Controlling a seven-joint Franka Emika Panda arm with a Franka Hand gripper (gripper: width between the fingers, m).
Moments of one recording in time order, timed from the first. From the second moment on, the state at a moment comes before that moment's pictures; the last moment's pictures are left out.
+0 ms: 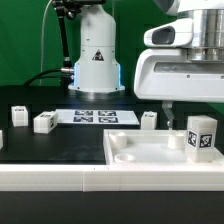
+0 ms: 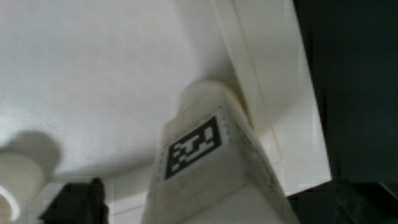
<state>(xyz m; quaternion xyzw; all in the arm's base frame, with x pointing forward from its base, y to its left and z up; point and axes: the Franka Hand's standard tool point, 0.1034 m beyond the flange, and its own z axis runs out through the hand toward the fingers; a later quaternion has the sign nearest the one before) 0.623 0.120 0.073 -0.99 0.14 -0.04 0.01</state>
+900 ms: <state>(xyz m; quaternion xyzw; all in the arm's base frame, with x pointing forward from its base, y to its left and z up) 0.625 0.120 0.073 -1.00 0.00 -0.05 0.00</state>
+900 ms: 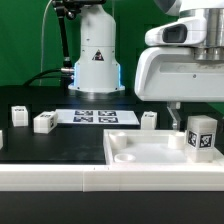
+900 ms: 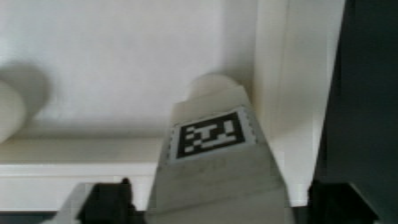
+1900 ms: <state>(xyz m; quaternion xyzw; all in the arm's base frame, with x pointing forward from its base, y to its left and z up) 0.623 0.118 0.073 -0.95 0.31 -0.06 0.02</state>
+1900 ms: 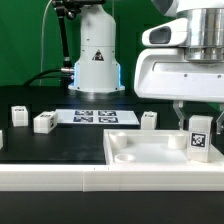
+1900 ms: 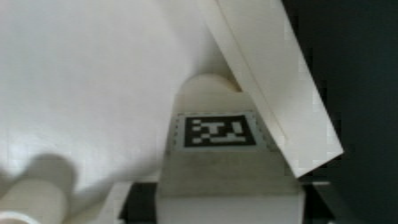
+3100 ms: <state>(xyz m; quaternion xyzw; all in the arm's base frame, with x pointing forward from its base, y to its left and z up) 0.621 0.114 0.072 -0.83 0.56 -0.05 0.04</state>
